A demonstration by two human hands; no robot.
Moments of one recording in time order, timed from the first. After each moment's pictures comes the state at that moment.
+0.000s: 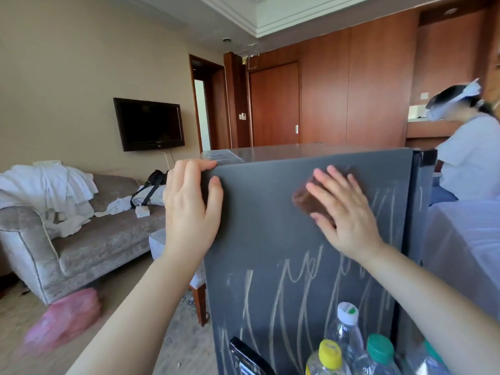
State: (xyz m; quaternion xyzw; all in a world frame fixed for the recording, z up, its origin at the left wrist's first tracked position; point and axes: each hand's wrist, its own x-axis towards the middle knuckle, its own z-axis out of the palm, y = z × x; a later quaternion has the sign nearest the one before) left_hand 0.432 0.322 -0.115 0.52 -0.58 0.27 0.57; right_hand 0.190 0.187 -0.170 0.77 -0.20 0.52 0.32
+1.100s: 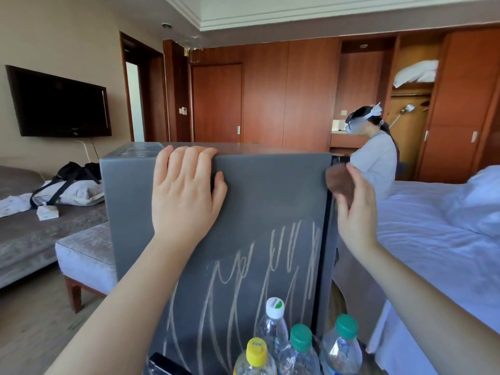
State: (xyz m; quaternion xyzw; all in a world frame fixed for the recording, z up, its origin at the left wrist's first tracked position) left_hand 0.360 0.266 -0.117 0.52 -0.58 0.45 0.44; right_hand 0.066 0.172 -0.174 0.64 -0.42 0.62 0.17
